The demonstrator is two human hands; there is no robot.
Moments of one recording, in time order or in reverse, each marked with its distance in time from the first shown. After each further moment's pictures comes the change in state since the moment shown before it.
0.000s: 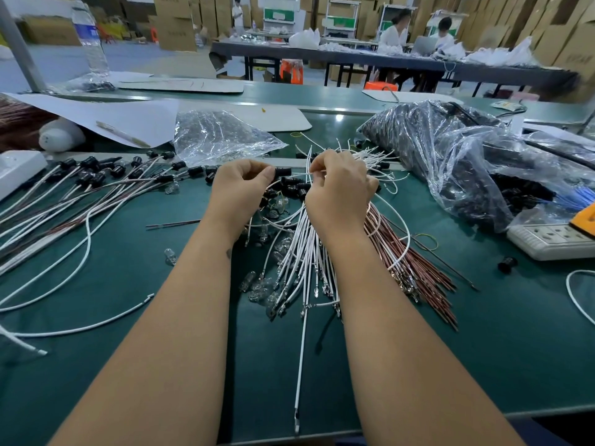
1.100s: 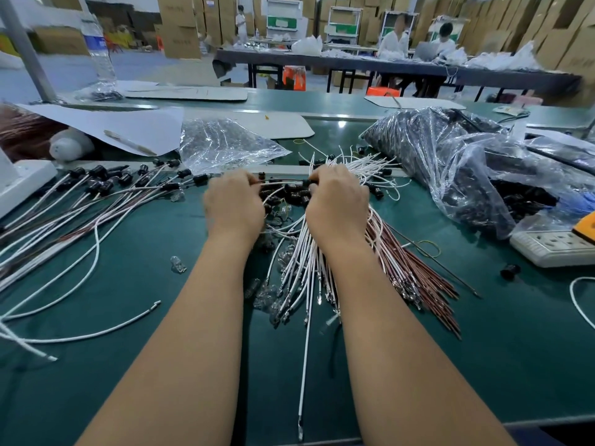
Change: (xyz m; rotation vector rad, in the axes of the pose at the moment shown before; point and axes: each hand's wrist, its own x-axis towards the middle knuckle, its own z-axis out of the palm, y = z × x) left_hand 0.000 -0.006 0.000 0.712 0.182 0.084; right_hand 0.000 0.001 0.002 -0.119 -0.093 -0.058
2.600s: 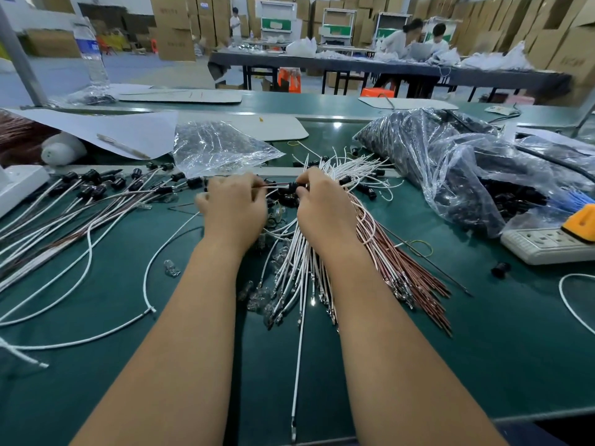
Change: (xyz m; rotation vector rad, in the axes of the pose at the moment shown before) left_hand -0.002 0.002 0.000 0.087 -0.068 0.095; right_hand 0.000 -0.007 -0.006 0.221 -0.131 0.018
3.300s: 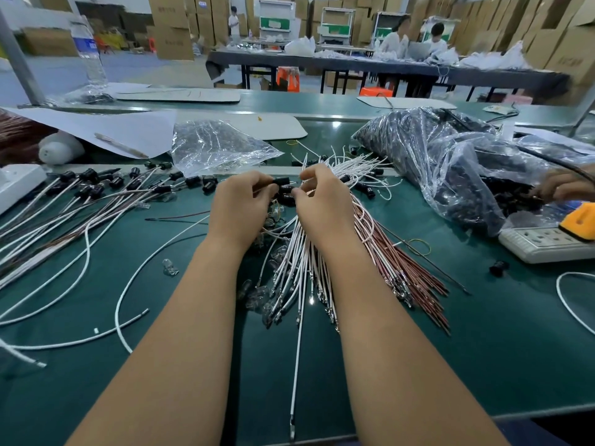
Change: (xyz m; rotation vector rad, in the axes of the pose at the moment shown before) left_hand -0.003 0.005 -0.004 -0.348 0.041 0.153; right_hand 0.002 0.003 -0.001 0.234 0.035 0.061
